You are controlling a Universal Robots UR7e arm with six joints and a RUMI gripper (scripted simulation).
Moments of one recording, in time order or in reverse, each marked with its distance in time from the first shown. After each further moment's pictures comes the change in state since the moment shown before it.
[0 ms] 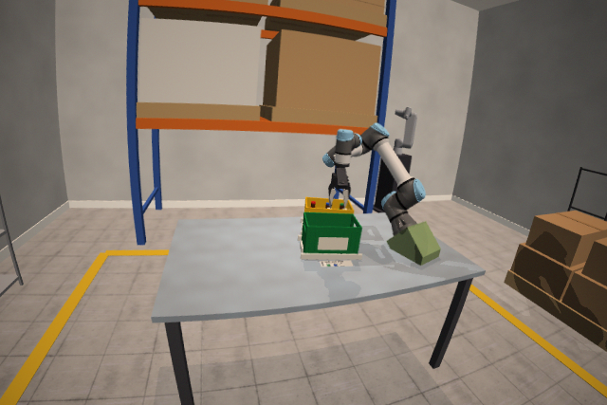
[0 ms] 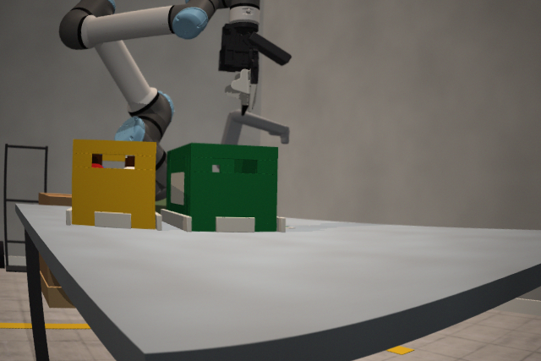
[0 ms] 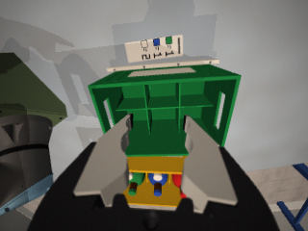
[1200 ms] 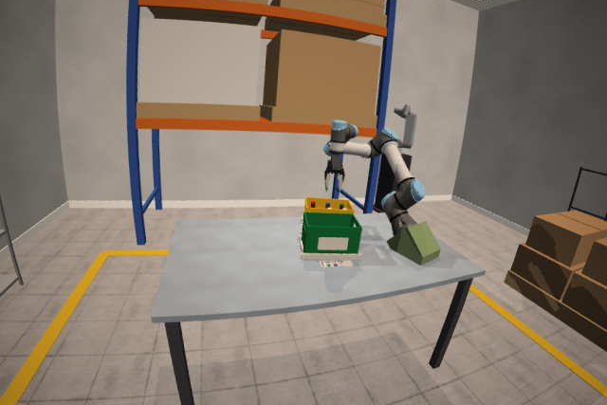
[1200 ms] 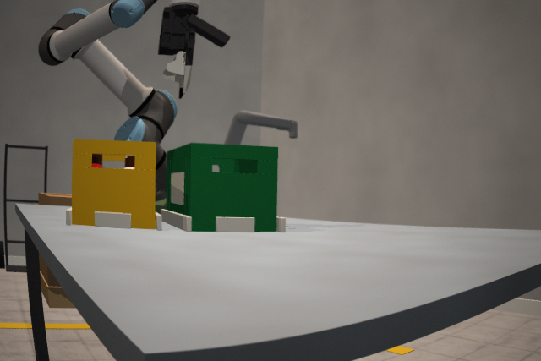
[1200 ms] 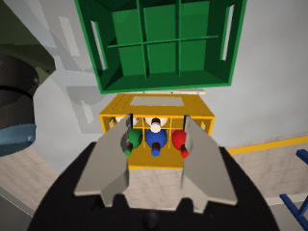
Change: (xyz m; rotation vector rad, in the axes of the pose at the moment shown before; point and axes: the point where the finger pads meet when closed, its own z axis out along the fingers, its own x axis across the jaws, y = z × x) arm 0.009 0.156 -0.033 0.000 0.001 0.002
